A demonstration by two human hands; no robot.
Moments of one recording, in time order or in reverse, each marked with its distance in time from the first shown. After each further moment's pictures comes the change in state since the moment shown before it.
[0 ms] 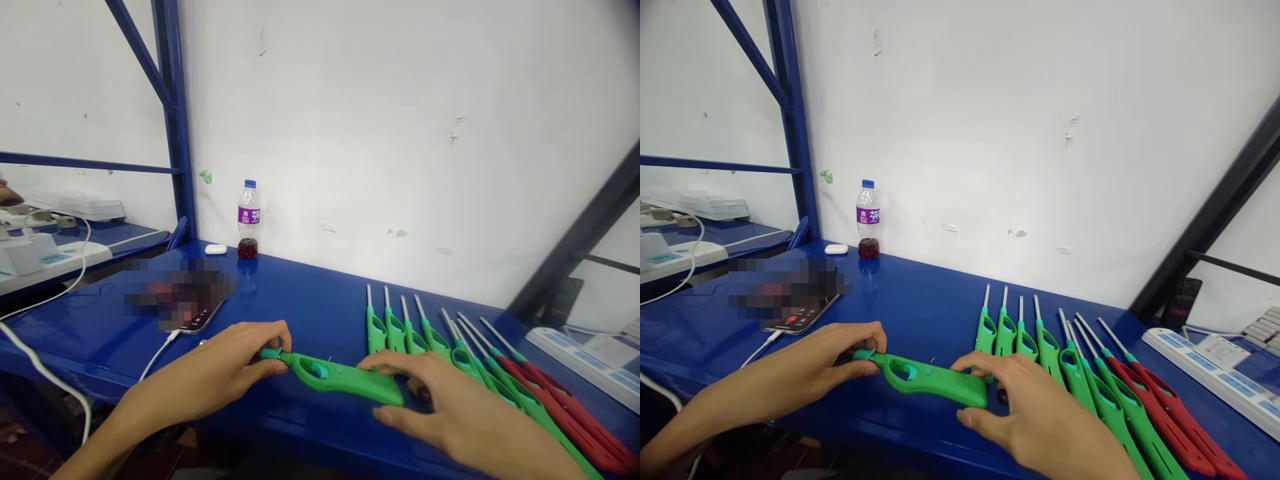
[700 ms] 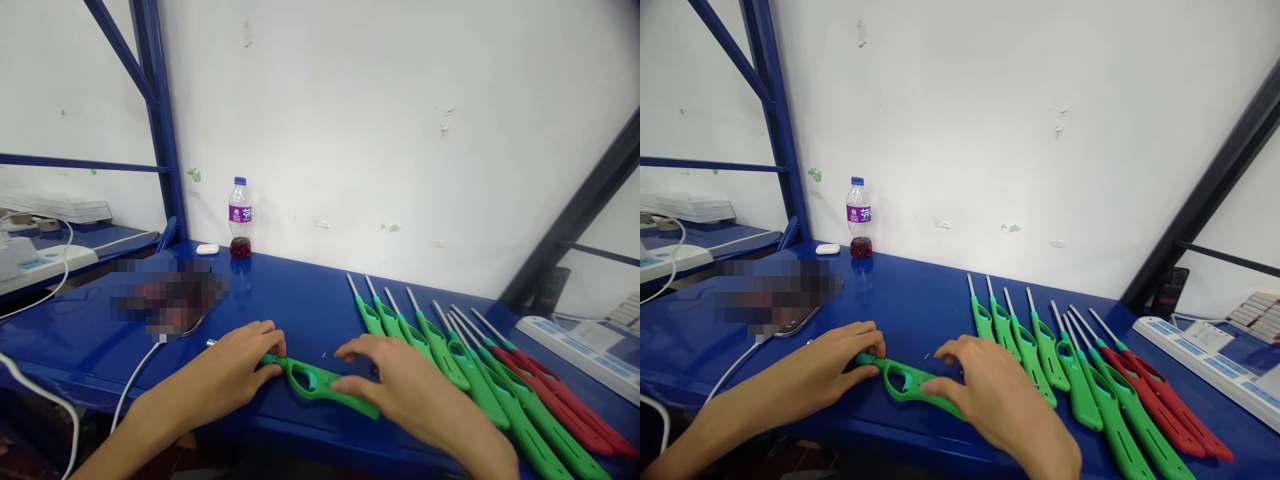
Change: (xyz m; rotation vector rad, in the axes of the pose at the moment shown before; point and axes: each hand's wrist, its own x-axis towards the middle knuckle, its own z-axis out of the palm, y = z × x) left_hand 0.015 -0.012 0.022 0.153 0.040 0.024; right_hand 0.027 -0.021 0.024 -0.042 -0.036 0.037
